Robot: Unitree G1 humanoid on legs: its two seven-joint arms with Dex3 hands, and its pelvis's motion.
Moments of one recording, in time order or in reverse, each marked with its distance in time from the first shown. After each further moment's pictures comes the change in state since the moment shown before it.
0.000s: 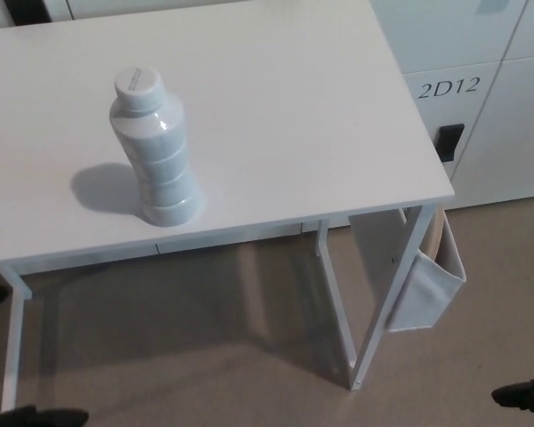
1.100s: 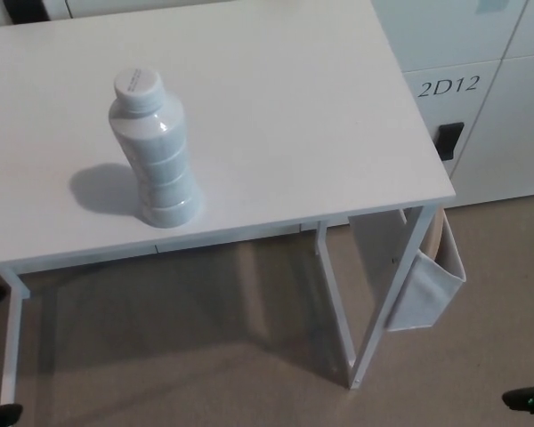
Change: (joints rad) left_arm -0.411 -0.055 -0.149 0.817 0.240 -0.102 0.555; right_arm 0.035 -0.001 -0.001 -0.001 -0.004 -0.054 -0.085
